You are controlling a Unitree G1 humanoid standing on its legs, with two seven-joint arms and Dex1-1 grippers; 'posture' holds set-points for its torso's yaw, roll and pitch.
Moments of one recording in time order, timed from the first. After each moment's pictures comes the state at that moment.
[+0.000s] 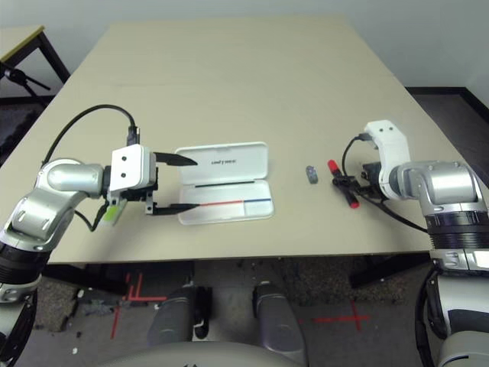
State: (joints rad) left arm -0.40 0.74 -0.18 -0.26 -0.23 0.28 -1.13; right arm -0.54 -0.80 -0.01 0.29 0.24 1.09 0.69
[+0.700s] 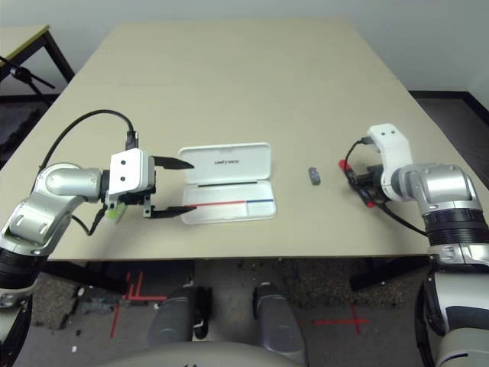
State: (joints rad) left arm -0.39 0.75 -0.18 -0.26 -0.23 0.28 -1.11; right arm -0.58 -0.90 0.02 0.40 0.18 0.88 0.78
